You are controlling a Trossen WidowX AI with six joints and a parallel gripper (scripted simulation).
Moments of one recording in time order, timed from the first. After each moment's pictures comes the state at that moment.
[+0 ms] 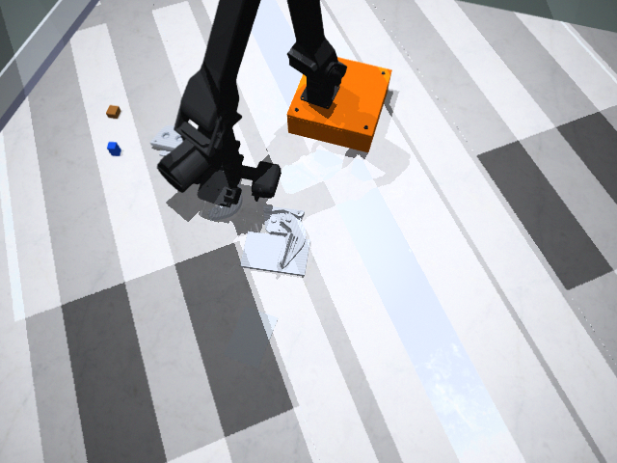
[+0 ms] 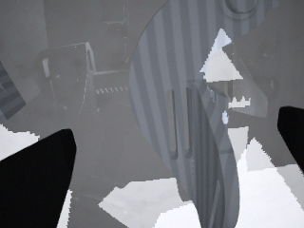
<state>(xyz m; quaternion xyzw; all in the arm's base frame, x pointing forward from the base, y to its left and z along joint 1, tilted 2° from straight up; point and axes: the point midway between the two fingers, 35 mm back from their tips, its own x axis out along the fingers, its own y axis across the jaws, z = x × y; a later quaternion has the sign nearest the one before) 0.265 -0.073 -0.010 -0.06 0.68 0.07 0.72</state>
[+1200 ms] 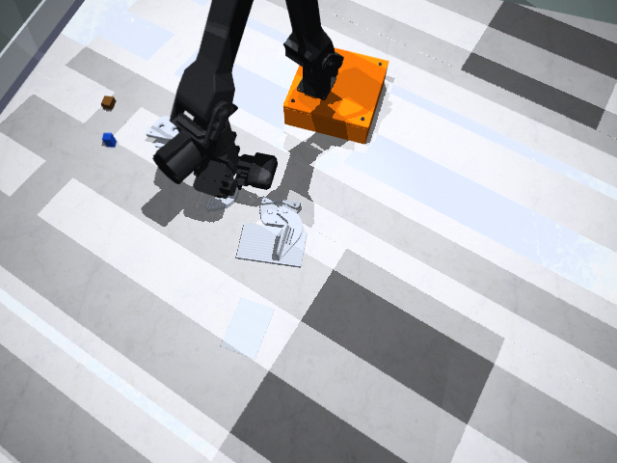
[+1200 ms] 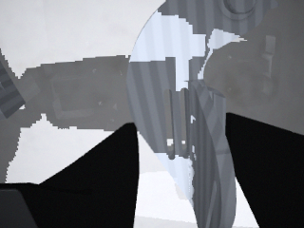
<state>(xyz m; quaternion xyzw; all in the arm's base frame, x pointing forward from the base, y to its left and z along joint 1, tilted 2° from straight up) 0.265 -0.073 -0.010 -0.06 0.69 0.07 0.72</state>
